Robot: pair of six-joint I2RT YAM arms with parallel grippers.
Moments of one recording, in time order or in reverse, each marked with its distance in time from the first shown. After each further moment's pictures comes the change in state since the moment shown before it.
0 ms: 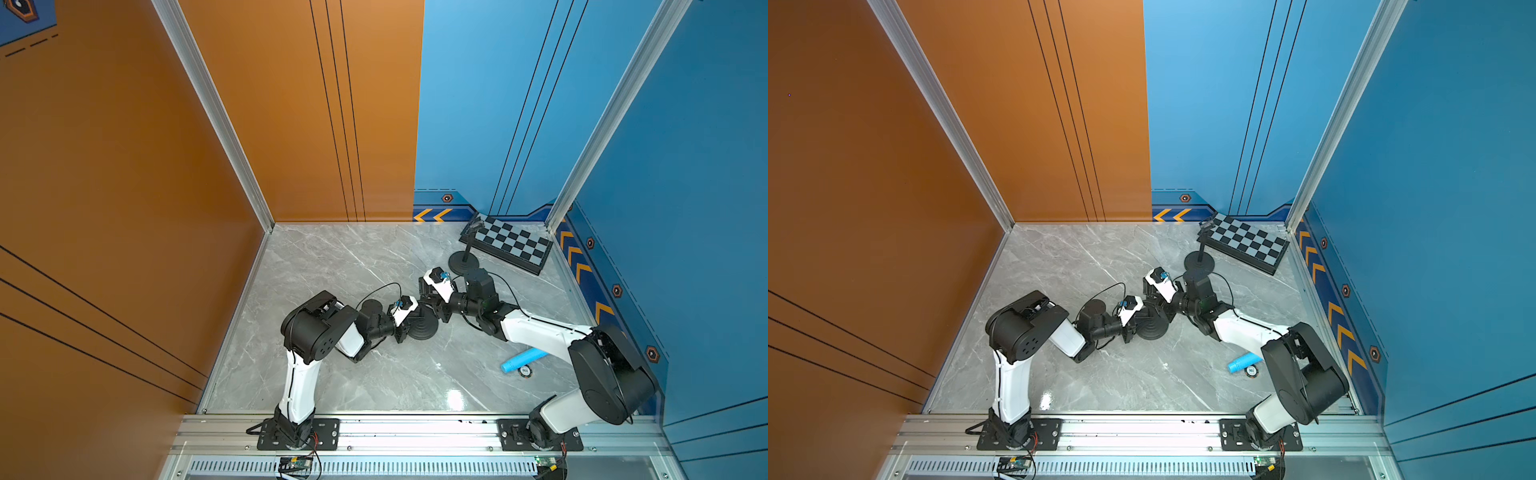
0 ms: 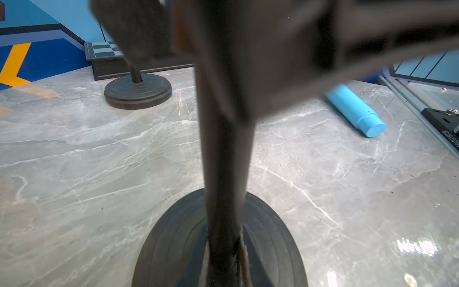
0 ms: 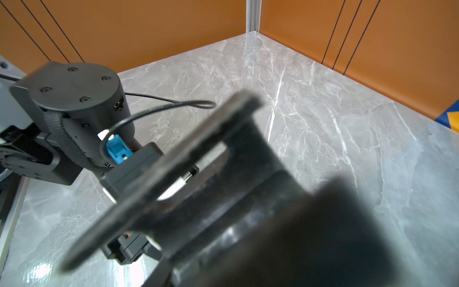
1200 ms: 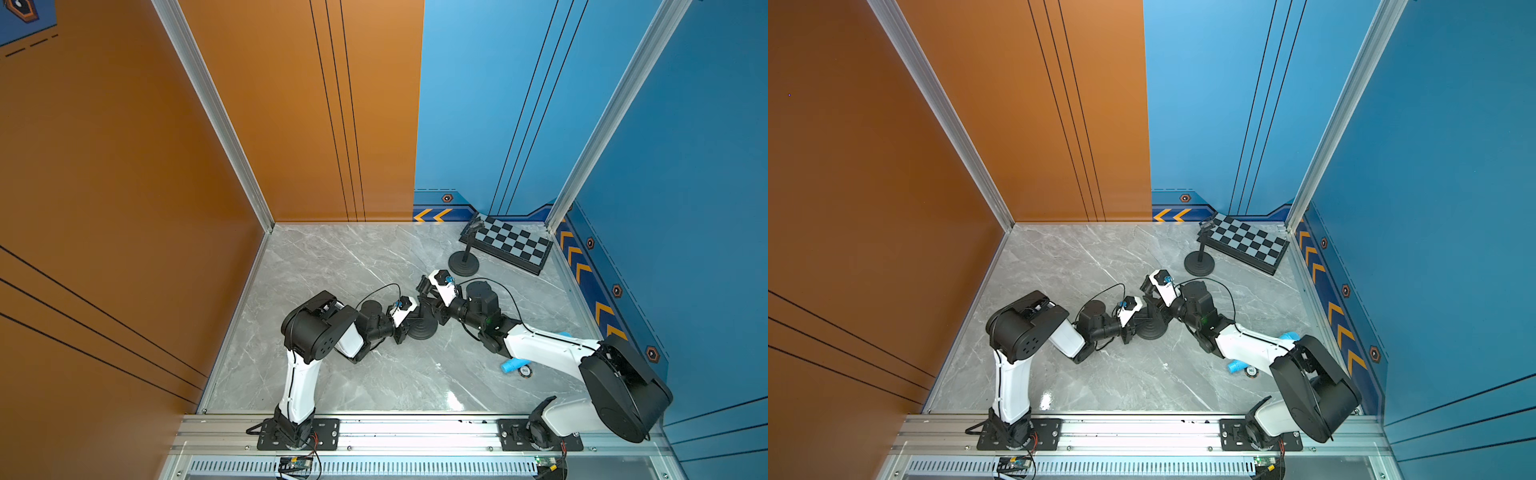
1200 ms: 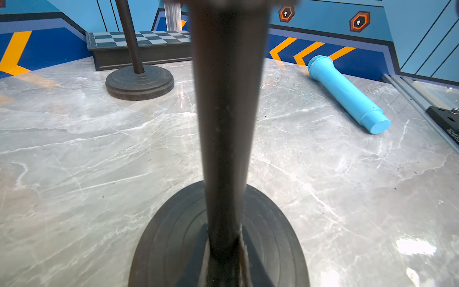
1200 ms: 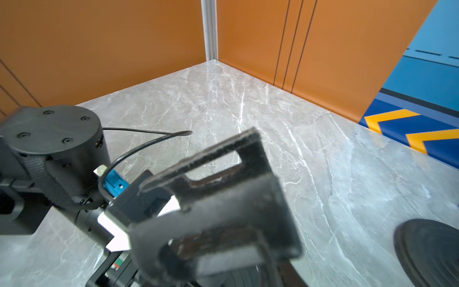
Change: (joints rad) left arm 0.003 0.007 -0.009 -0.001 -0.015 -0.005; right arm 0.076 -0.096 -0.121 0.166 0.259 0.119
